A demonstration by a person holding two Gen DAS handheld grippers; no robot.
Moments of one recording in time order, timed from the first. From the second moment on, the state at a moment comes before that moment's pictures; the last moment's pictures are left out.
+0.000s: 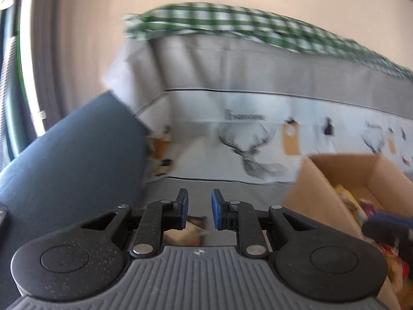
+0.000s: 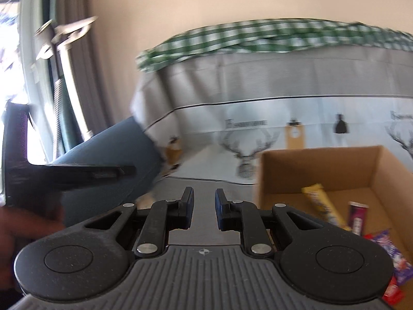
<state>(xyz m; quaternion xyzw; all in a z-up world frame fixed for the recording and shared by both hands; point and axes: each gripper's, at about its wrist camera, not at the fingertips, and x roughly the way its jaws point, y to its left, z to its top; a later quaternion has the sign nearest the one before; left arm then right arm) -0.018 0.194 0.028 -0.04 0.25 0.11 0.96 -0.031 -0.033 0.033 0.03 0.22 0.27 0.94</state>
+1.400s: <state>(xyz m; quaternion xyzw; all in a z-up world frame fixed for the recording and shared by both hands) -0.004 0.289 0.021 -0.22 0.26 0.21 0.92 0.060 0.164 -0.100 -0.04 0.35 0.28 0.89</state>
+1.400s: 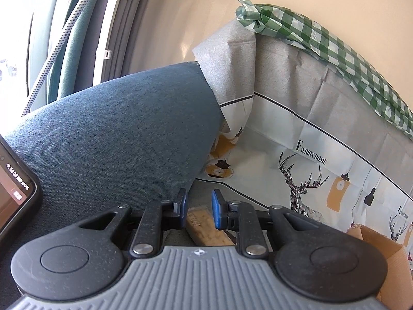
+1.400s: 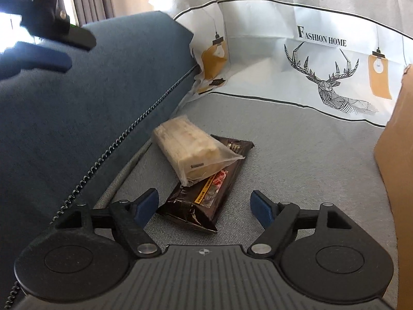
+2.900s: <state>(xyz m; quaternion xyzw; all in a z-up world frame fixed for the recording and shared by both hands) 0.050 0.238 -0.026 -0.18 0.38 0.18 0.89 0.007 0.074 -0.092 -0.04 0.41 0.22 0.88</state>
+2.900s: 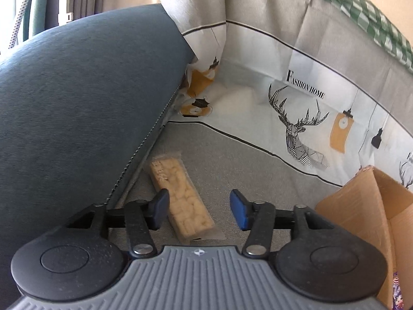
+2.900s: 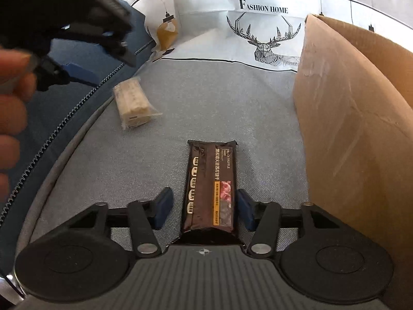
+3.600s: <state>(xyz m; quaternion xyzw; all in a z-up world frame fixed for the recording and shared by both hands) 0.099 0.243 -0.063 -0.17 0.44 0.23 0.85 0.016 0.074 -0.091 -0.03 0.42 0.21 0.88</state>
